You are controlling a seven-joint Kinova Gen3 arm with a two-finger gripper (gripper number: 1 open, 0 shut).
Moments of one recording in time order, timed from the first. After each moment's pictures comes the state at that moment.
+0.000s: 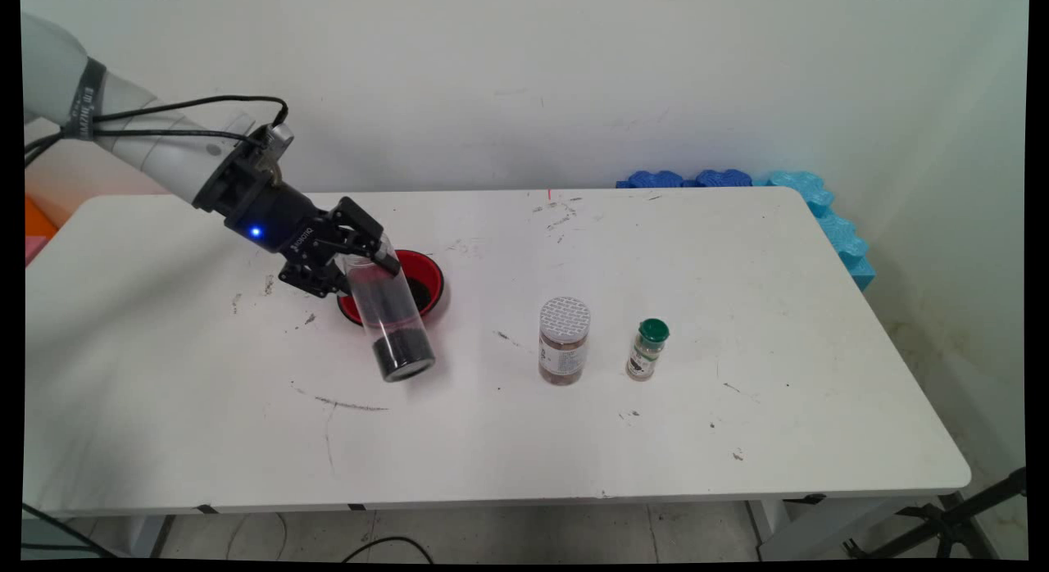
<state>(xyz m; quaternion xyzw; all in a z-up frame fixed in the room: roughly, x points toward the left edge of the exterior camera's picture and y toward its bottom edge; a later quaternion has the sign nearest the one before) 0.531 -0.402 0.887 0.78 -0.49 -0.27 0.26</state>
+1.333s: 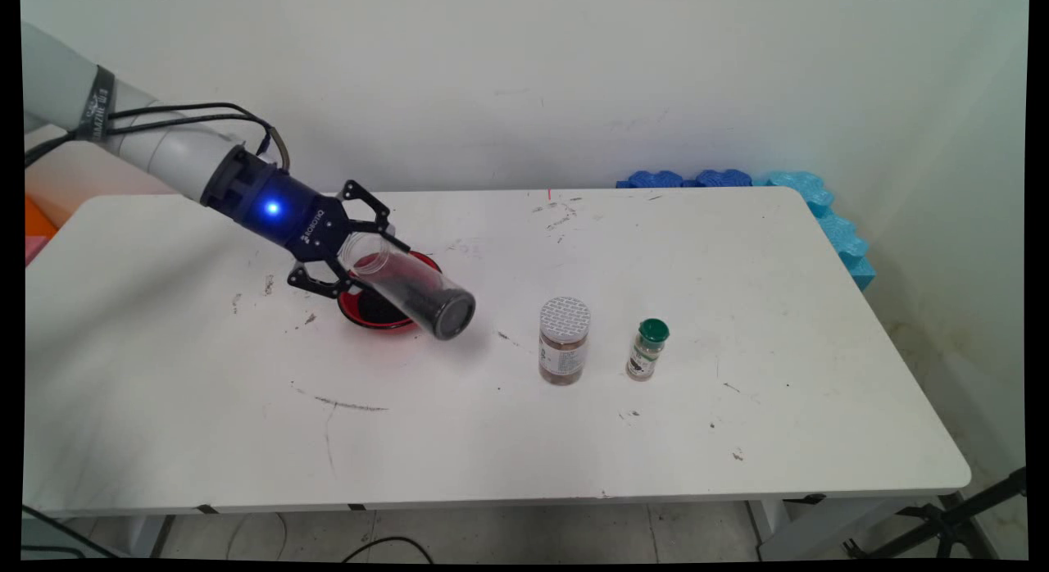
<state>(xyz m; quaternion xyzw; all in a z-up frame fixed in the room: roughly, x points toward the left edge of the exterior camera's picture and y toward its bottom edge) 0.536 -0.407 0.881 0.88 -0.23 -0.37 0.20</state>
